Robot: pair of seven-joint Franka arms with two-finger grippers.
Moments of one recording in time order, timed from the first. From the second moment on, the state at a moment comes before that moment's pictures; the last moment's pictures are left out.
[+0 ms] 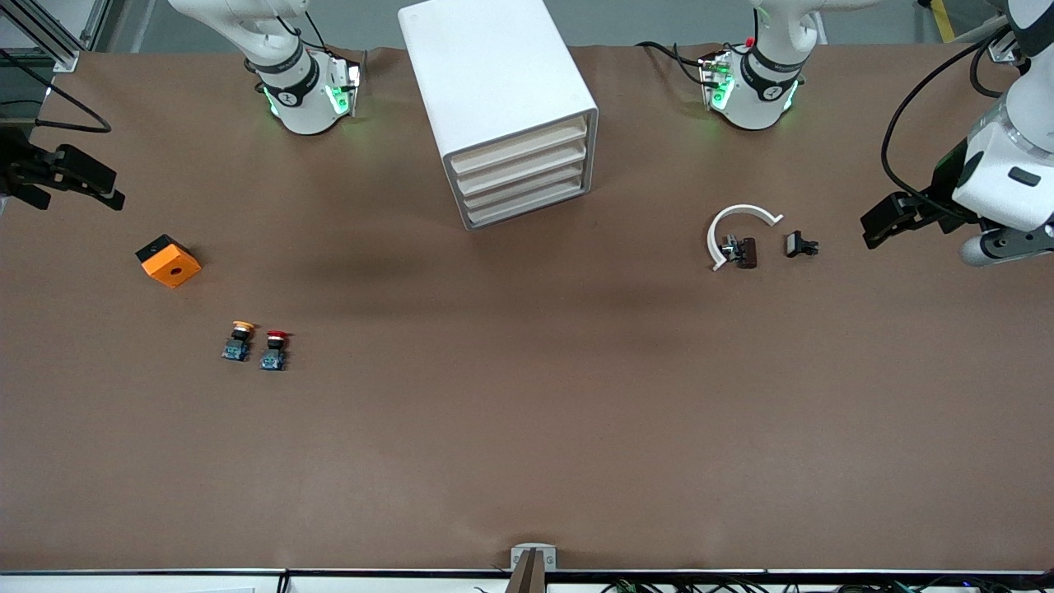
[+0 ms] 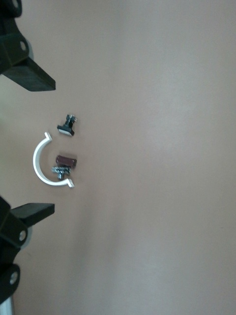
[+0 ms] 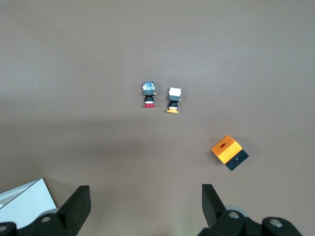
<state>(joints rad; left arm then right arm) 0.00 0.07 -0.15 -1.47 0.08 1.52 -0.26 -0.02 -0.04 -0.01 -1.56 0.01 1.49 0.00</state>
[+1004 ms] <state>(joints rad) -0.01 -0.04 -0.04 -1.63 0.03 1.61 -0.04 -0.03 -0.07 -0.01 -1.63 0.01 1.59 0.00</state>
